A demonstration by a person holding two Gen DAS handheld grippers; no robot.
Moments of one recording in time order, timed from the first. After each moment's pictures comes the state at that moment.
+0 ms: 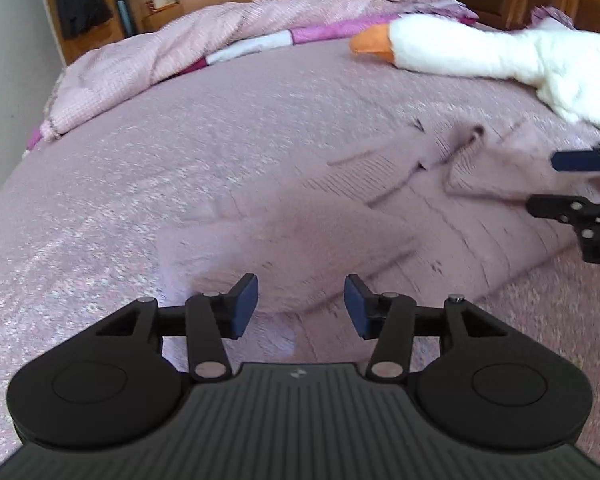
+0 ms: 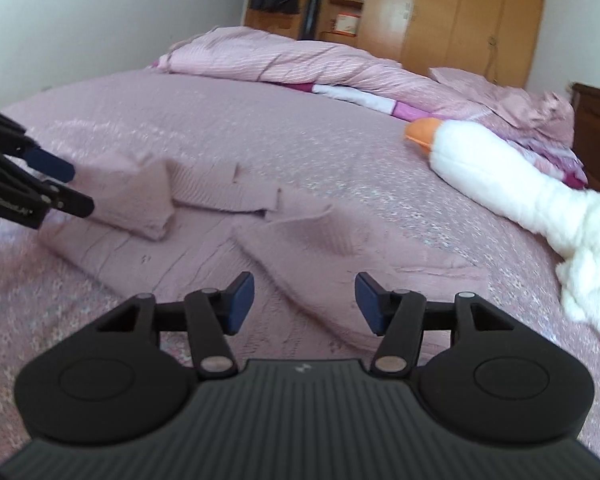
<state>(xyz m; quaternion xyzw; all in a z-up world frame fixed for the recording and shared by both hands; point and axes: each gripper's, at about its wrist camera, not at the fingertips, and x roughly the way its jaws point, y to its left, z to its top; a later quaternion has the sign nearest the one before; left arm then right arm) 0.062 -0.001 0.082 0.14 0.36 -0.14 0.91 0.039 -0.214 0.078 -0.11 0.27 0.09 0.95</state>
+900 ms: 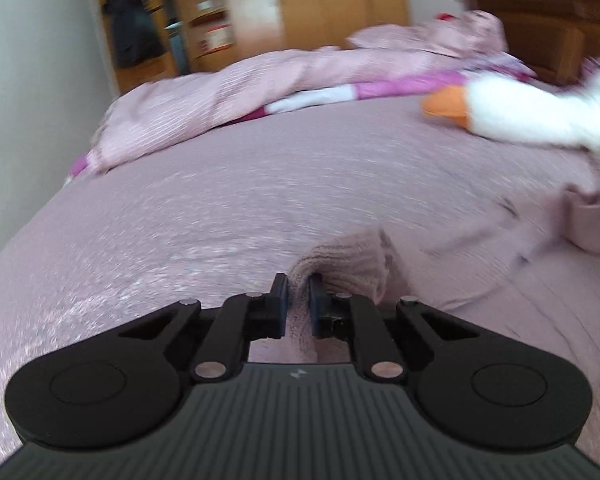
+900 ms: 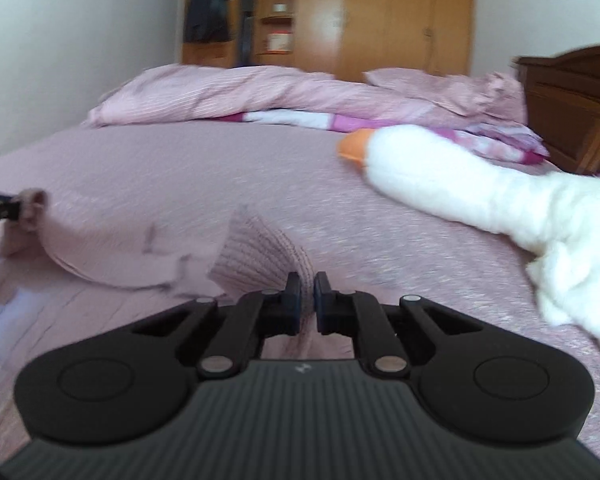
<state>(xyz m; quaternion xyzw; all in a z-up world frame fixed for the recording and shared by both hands) 0.141 0.040 0.089 0.10 0.28 -0.06 0.95 0.089 -0.271 0.093 -0.03 0.24 0.00 0.97</state>
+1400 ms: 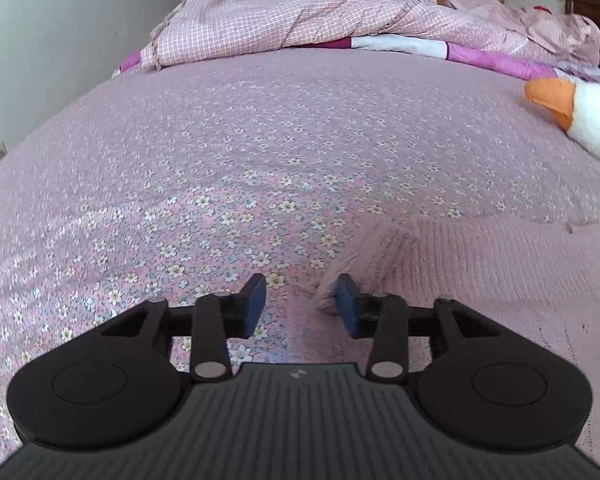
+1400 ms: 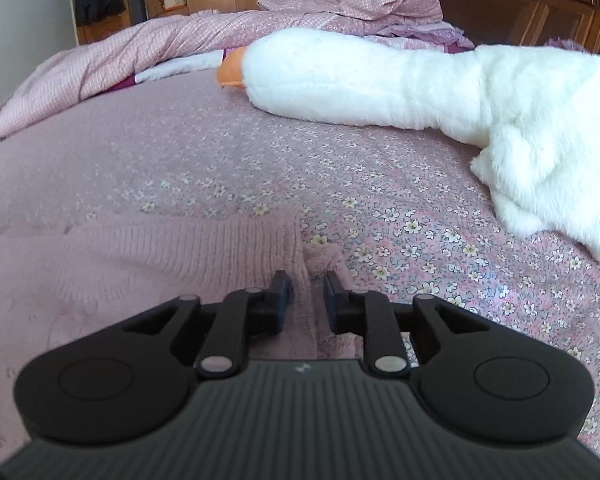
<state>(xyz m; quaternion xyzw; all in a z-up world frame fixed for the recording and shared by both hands) 0.205 0.088 0.055 0.01 0.37 0.02 0.93 0.140 -0.343 0.046 0.08 0.33 -0.10 0.94</state>
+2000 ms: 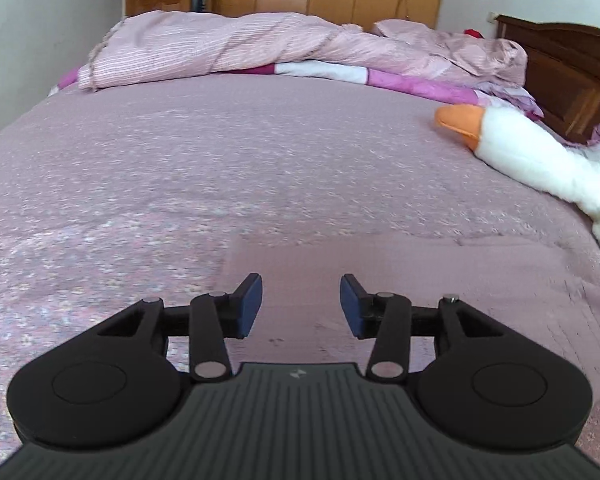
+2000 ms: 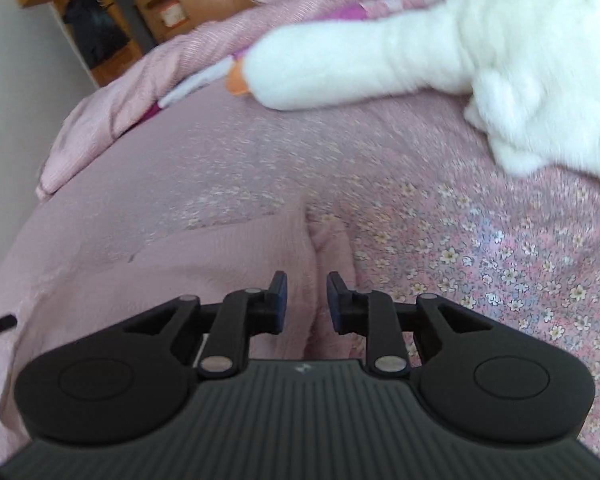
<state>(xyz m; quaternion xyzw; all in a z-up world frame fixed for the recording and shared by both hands) 0.166 0.061 0.092 -0.01 0.34 -0.09 0.94 0.118 -0.385 0.063 0.22 0.35 -0.04 0.91</state>
